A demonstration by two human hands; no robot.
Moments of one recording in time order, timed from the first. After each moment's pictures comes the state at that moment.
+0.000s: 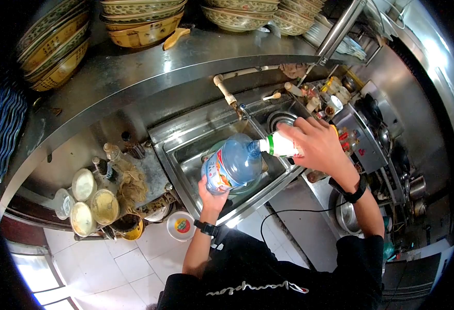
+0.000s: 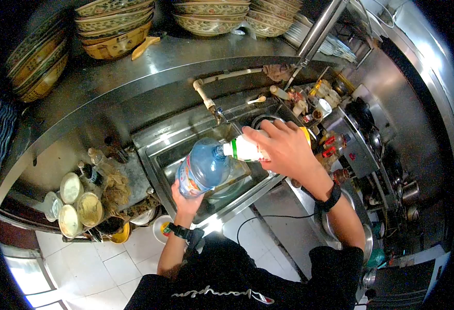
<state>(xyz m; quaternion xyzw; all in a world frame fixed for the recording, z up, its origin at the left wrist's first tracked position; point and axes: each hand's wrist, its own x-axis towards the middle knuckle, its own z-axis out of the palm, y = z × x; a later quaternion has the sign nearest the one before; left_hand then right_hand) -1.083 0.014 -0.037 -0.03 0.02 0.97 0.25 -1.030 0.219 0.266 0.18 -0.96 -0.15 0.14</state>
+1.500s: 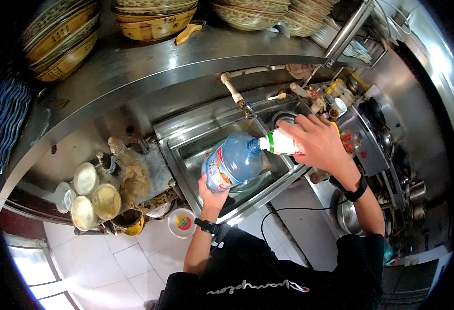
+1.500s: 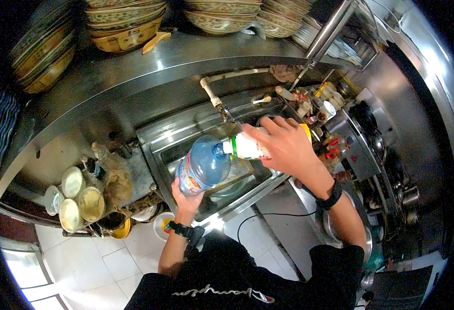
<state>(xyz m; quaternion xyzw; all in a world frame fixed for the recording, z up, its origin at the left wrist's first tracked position) -1.081 0.003 -0.034 -0.07 0.04 0.97 0.22 -1.040 0.206 0.268 0.20 -0.96 -0.15 0.16</state>
